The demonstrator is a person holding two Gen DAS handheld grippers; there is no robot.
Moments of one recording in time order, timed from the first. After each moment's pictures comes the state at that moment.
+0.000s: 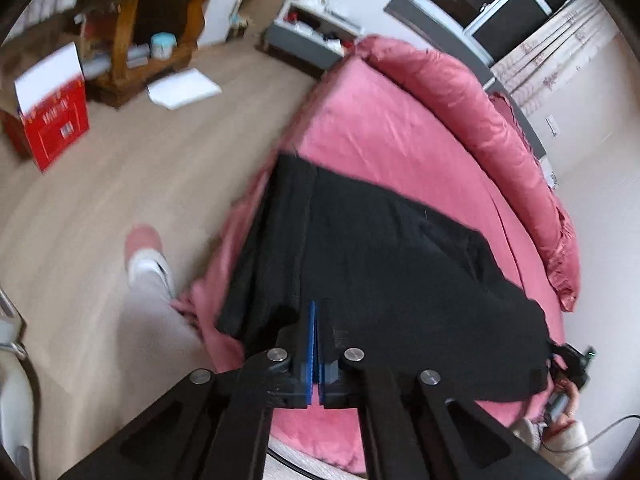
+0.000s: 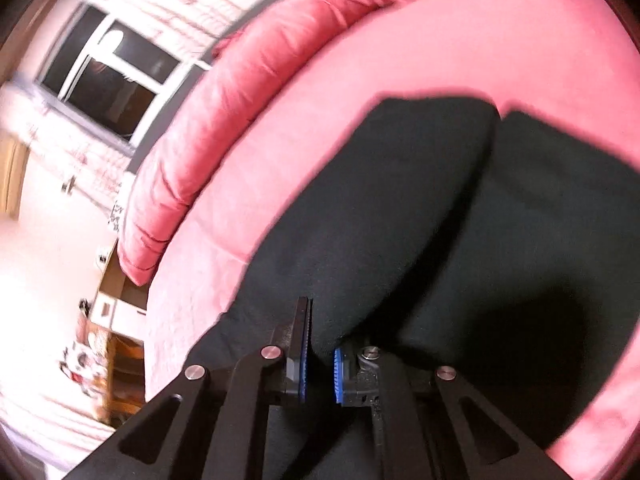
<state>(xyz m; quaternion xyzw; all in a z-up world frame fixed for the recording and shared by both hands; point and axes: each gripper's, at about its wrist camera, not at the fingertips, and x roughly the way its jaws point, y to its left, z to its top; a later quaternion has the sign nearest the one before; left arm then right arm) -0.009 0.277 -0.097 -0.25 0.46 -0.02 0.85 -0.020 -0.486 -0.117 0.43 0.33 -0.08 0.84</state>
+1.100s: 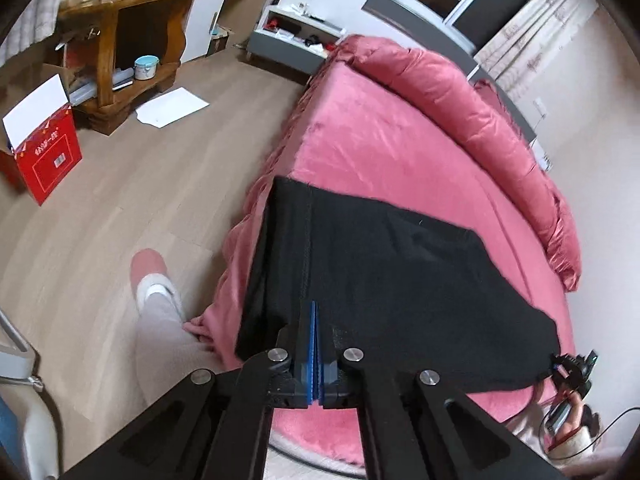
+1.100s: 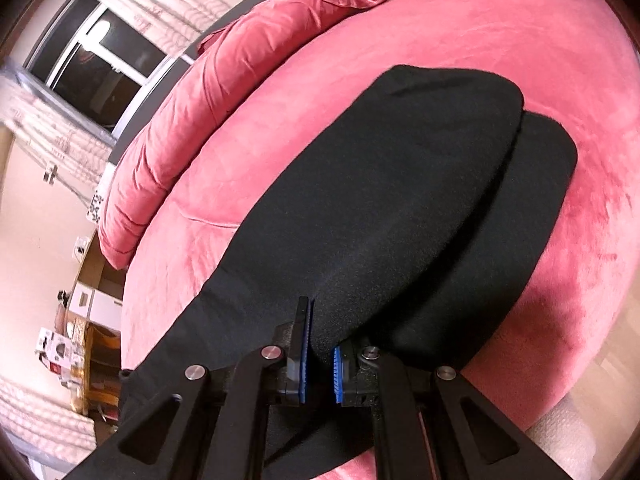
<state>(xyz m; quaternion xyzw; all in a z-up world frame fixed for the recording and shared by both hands) 0.000 0.287 -0.089 -0.21 0.47 -0.04 0.86 -0.086 -0.479 -0.128 0.41 0.36 -0.12 0.83</state>
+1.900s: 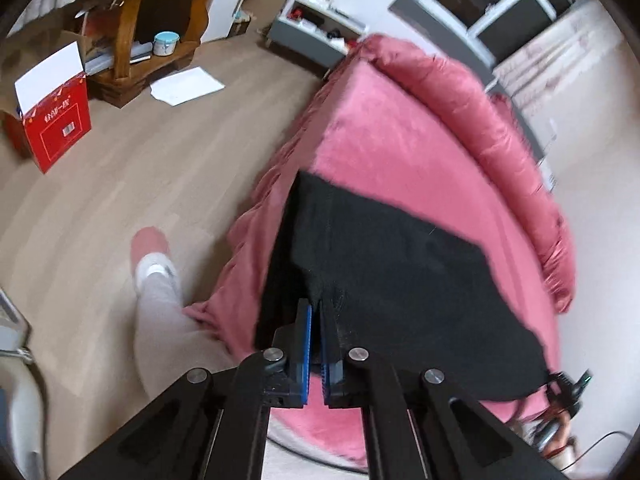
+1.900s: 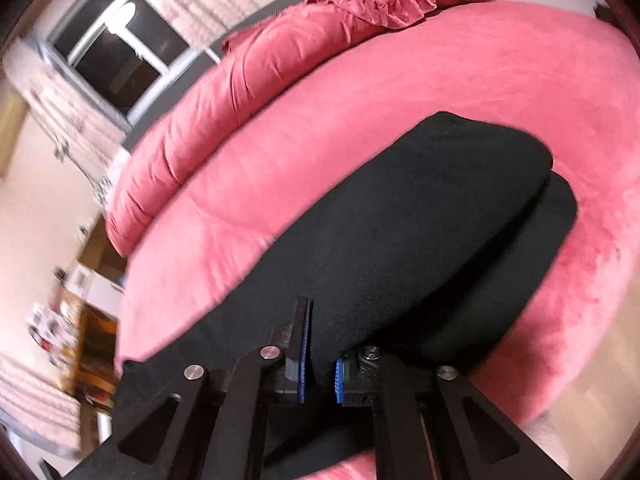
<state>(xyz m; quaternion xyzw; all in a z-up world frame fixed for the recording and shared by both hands) 0.002 0.304 -0.102 -0.25 0.49 -0.03 0.84 -0.079 -0.464 -0.099 0.36 0.37 -0.11 0.85</state>
